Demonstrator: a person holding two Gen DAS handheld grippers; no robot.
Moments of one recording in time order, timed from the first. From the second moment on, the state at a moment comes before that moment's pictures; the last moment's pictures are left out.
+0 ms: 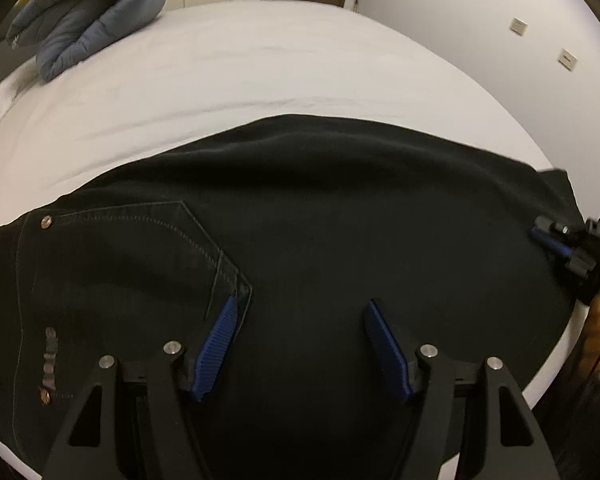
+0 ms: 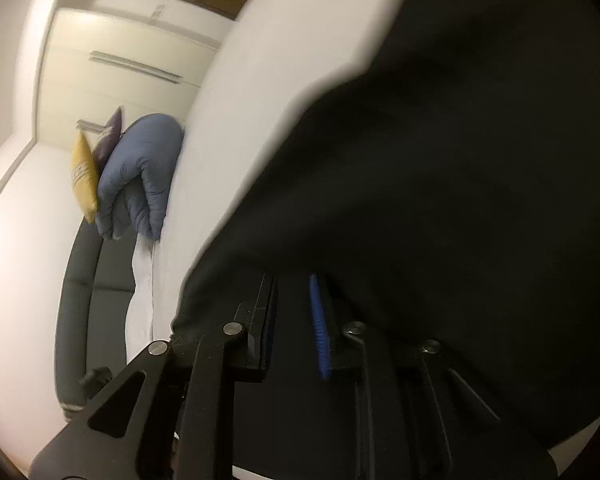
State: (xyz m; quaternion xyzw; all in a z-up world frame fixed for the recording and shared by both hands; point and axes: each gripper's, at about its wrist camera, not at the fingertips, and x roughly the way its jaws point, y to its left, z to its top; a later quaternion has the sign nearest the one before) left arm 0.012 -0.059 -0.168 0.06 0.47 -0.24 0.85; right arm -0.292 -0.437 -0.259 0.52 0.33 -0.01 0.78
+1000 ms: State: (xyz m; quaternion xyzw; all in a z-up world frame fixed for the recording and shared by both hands) left arm 0.003 -0.093 -0.142 0.04 0.45 -0.32 0.83; right arm -0.375 -0.377 -0.221 0.06 0.58 -0.02 0.81
